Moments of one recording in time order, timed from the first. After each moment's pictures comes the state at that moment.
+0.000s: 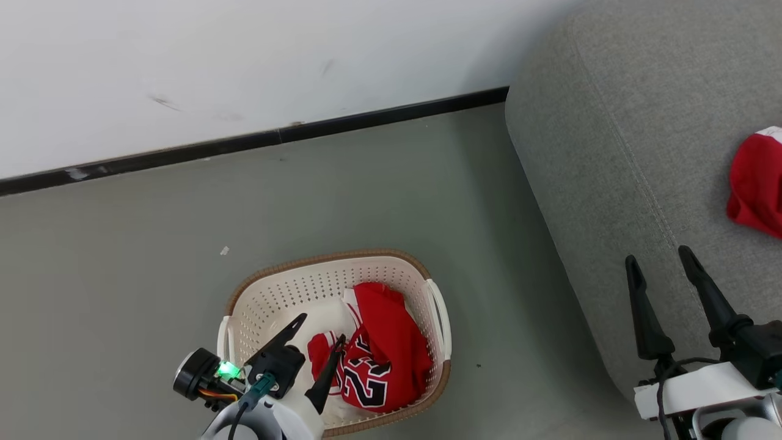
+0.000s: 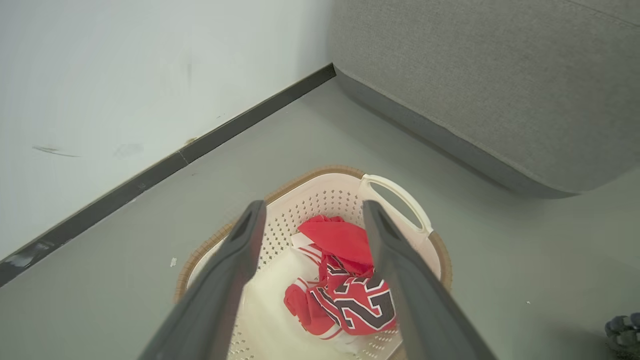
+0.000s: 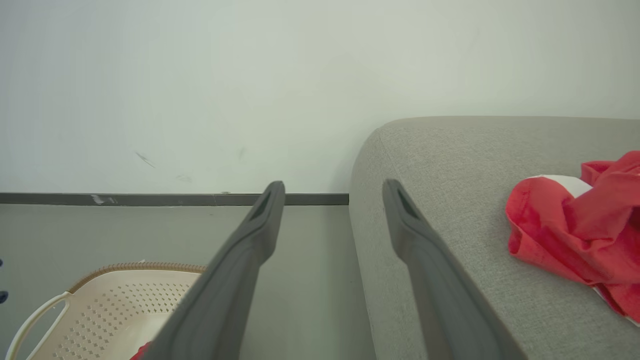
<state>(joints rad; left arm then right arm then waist) -0.29 0.10 -0.51 0.48 -0.17 -0.01 -0.19 0.03 -0.04 -0.10 -0.11 -0.04 0.12 -0.25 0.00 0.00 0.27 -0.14</state>
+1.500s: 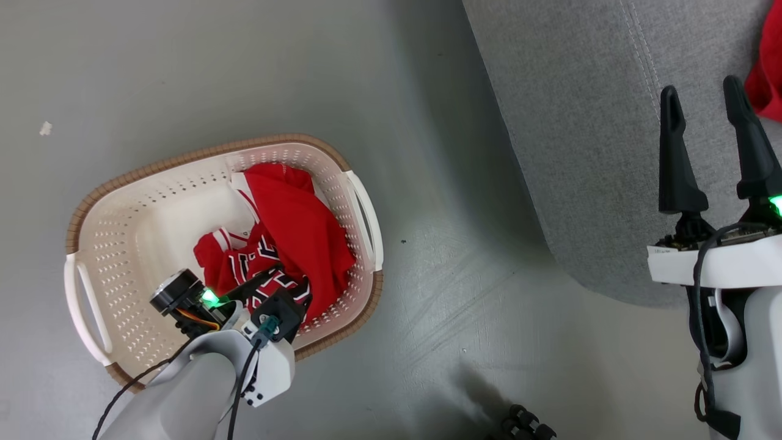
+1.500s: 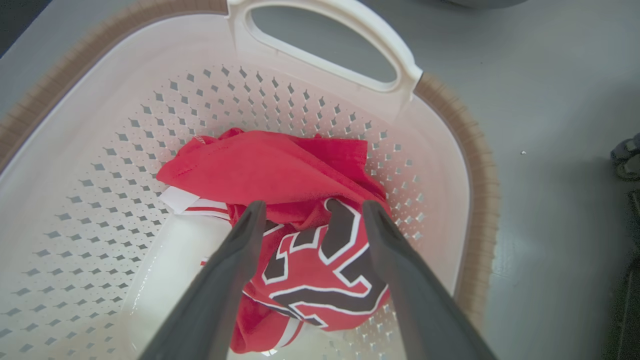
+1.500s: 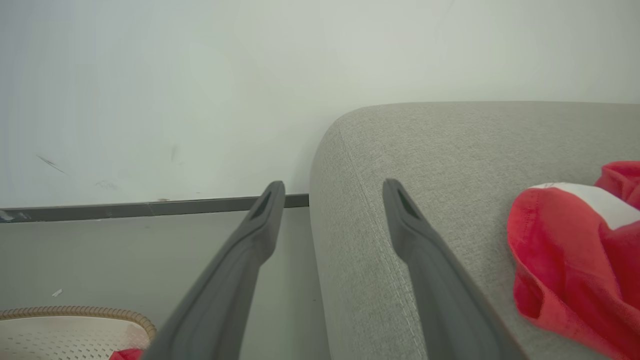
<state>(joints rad) -0.60 0.14 -0.66 0.78 0.04 -0.06 -0.20 -0.31 -0.04 -0.10 -0.16 0.08 0.12 -0.25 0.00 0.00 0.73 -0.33</state>
